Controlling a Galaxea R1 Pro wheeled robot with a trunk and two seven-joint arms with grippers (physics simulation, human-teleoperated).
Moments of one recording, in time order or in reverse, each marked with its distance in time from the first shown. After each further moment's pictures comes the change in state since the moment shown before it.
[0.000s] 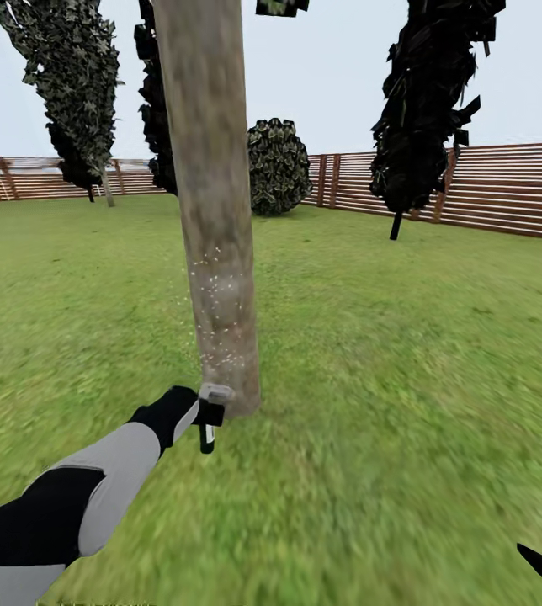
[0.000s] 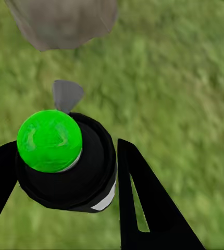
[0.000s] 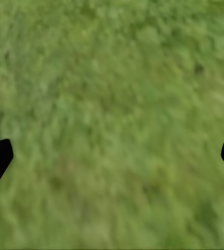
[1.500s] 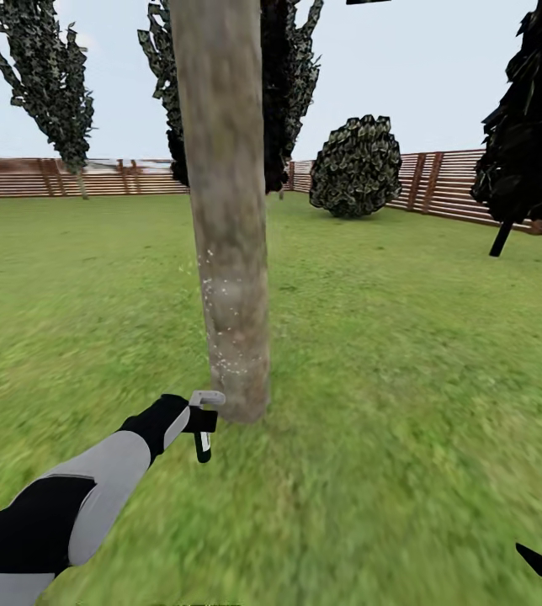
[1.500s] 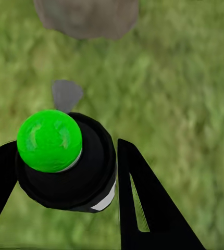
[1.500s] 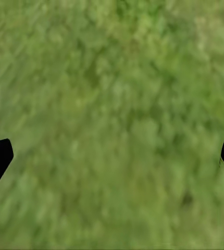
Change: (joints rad) left arm 0.033 0.037 0.000 -0.001 0.102 -0.011 0.002; right arm 0.000 0.002 0.001 0.000 0.000 0.000 0.001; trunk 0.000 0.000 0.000
